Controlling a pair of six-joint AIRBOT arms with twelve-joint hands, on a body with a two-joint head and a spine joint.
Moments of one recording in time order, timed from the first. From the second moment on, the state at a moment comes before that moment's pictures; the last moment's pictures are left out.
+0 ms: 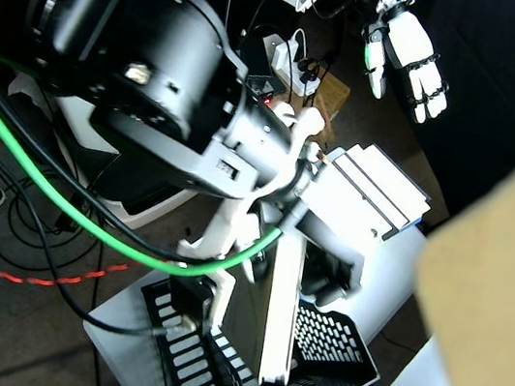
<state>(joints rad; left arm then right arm) 1.30 -1.01 1.08 -0.65 -1.22 0.92 -0.09 -1.32 1.46 -2.89 0.38 1.07</state>
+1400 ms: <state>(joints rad) 1.27 -1.06 1.13 -0.59 -1.18 0.89 -0.17 -1.63 1.95 -2.98 0.26 1.30</state>
